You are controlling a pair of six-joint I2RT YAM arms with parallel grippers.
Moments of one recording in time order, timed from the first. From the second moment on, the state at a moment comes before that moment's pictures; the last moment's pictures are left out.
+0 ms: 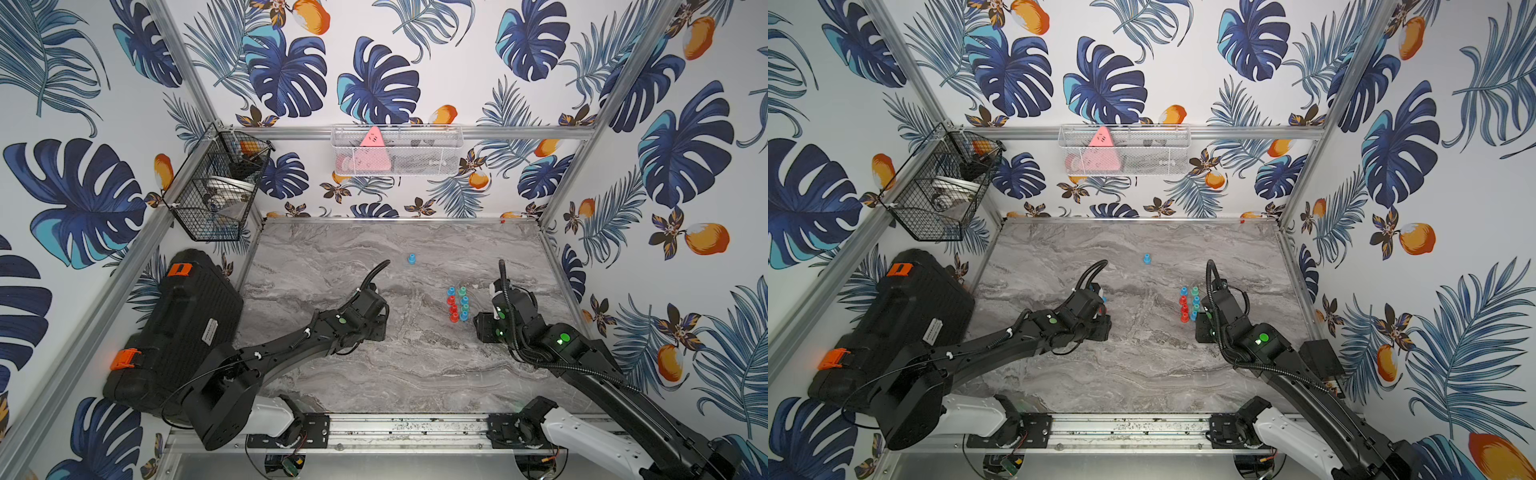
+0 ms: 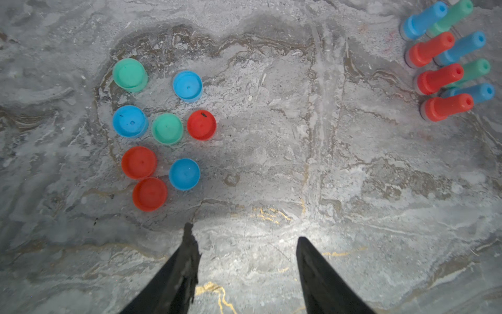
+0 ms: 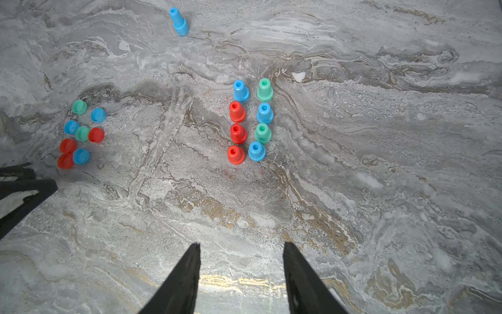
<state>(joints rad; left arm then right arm) -0.67 1.38 0.79 -0.40 -0.16 -0.56 0.62 0.88 0.83 -0.83 0.26 0.51</state>
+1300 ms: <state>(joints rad) -0.56 1.60 0.81 -0.24 -0.11 -0.58 0.66 0.87 0.83 -0.83 0.28 0.53</state>
